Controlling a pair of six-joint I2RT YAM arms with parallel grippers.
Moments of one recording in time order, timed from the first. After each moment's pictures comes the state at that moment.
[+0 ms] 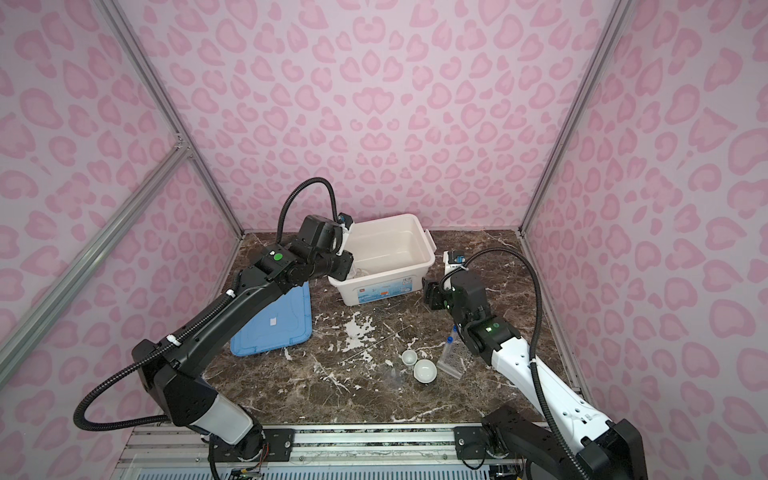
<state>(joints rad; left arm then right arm) -0.62 1.61 1.69 -0.83 -0.17 -0.07 0.46 1.06 0.81 -0.17 0.14 0.31</state>
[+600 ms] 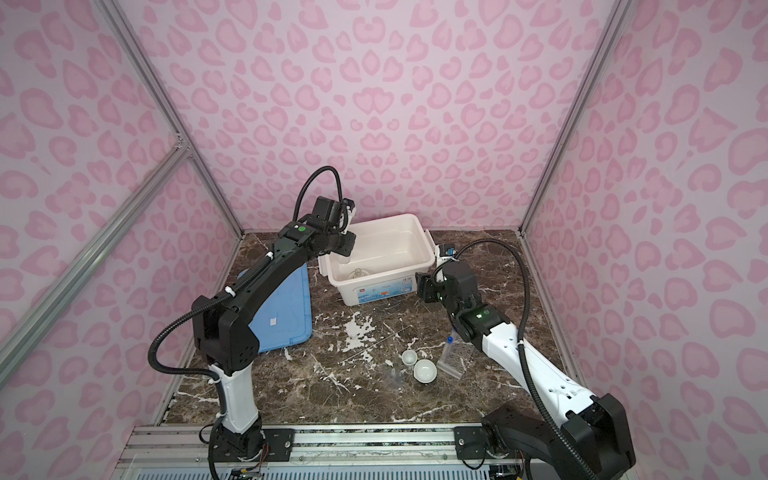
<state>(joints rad) -0.48 1.99 1.96 -0.76 -0.13 0.01 0.46 1.18 0.89 -0.15 0.11 0.30</state>
